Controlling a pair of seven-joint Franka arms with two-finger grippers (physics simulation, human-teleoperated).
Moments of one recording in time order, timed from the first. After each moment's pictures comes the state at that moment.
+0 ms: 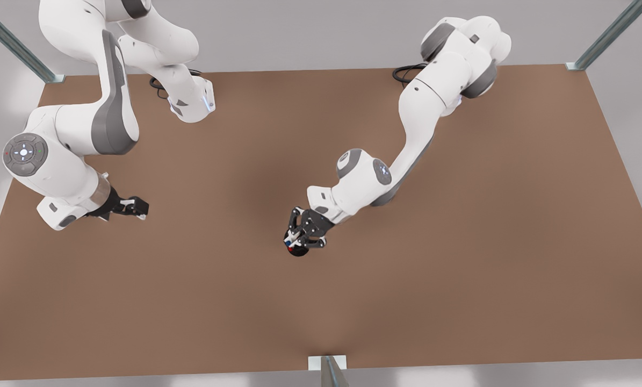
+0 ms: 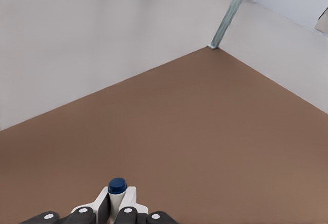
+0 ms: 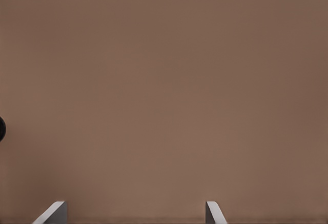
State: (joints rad) left arm -0.45 0.81 -0.41 -1.30 -0.38 2.85 0.47; right arm 0.11 0.18 -0.04 -1.54 -0.03 1.71 0.06
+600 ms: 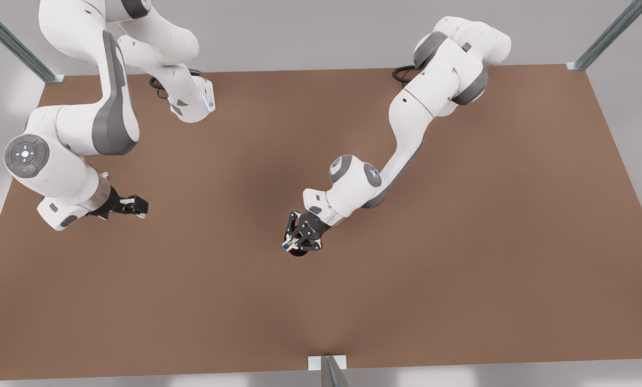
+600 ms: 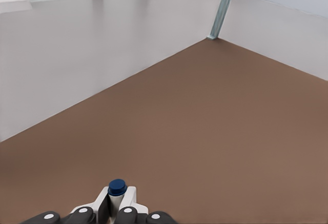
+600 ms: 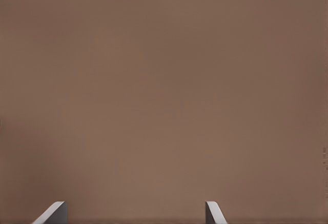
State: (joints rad) left arm -0.48 0.89 -0.39 -1.30 -0.39 2.97 0.62; right arm 0.11 0.19 -0.04 -1.54 -0.04 1.69 0.05
